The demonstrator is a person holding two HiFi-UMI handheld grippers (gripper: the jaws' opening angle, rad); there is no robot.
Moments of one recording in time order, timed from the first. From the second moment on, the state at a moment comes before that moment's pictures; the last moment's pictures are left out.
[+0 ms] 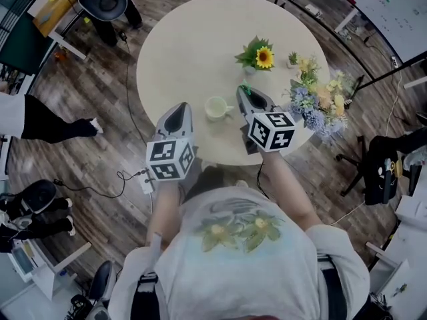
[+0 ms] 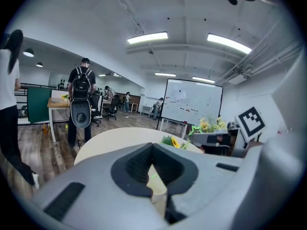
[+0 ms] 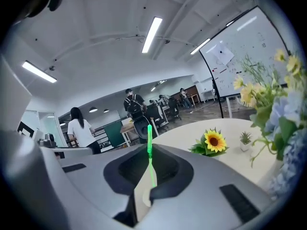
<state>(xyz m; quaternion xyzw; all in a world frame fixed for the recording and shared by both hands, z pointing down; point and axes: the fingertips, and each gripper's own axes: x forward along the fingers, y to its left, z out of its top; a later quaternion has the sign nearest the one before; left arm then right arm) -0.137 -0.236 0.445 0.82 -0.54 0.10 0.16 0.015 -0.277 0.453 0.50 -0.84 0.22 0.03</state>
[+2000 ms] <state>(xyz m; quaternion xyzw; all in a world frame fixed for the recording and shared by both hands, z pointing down) -0.089 -0.168 0.429 0.82 -0.55 0.08 0.14 0.005 -0.178 0.416 0.43 -0.89 0.14 0.09</state>
